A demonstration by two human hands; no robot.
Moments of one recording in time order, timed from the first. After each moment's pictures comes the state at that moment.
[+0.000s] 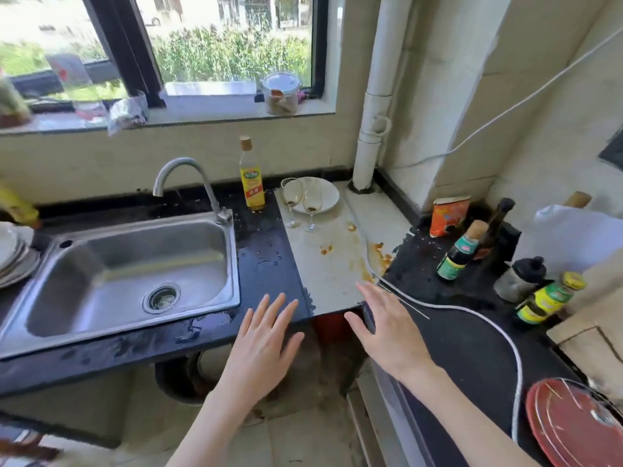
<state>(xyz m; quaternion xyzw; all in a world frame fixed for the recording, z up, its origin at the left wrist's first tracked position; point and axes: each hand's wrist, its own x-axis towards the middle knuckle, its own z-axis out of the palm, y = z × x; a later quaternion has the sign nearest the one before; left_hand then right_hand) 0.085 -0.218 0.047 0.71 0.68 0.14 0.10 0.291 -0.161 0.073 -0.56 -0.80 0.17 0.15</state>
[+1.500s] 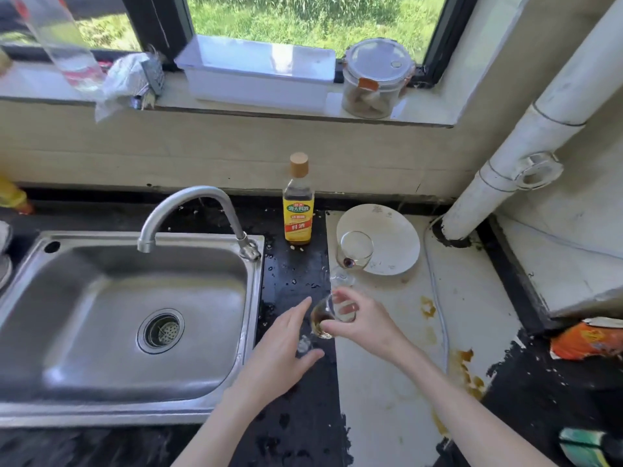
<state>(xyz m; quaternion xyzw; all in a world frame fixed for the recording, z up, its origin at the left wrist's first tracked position) -0.032 0.050 -0.013 0.60 0.70 0.23 0.31 0.113 0.162 0.015 -0.46 -0.75 0.47 0.09</state>
